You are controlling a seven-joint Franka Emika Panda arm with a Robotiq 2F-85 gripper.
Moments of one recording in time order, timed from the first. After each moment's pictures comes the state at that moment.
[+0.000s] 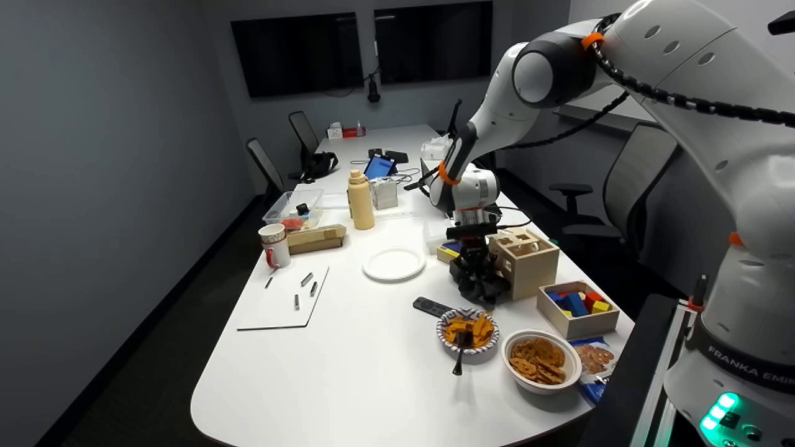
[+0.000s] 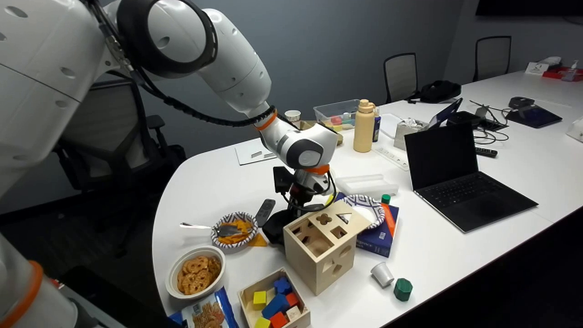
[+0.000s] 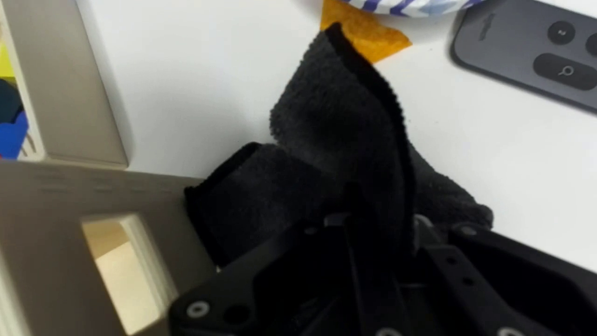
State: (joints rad) arm -0.13 0.83 -0.19 -1.78 0.33 2.16 0.48
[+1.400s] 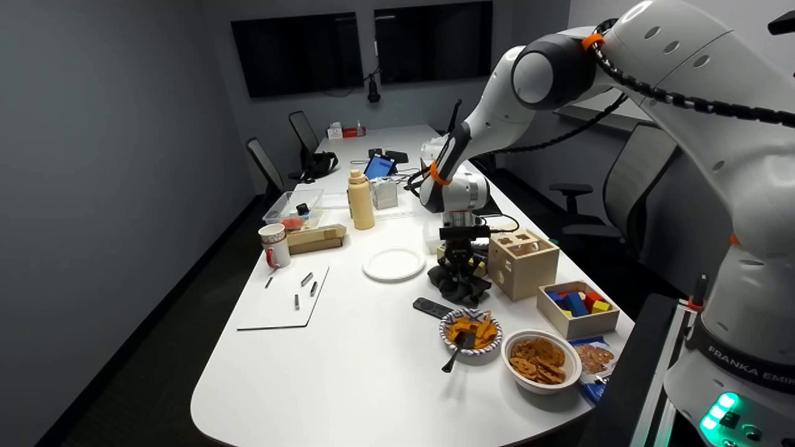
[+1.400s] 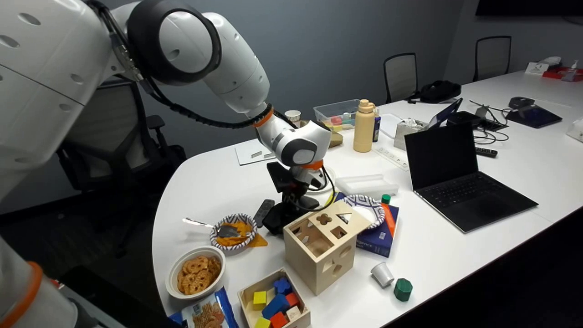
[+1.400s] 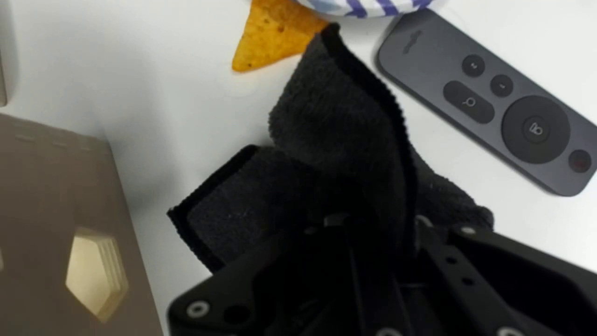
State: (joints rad) arm -0.16 0.85 -0.11 -1.73 0.36 2.22 0.28
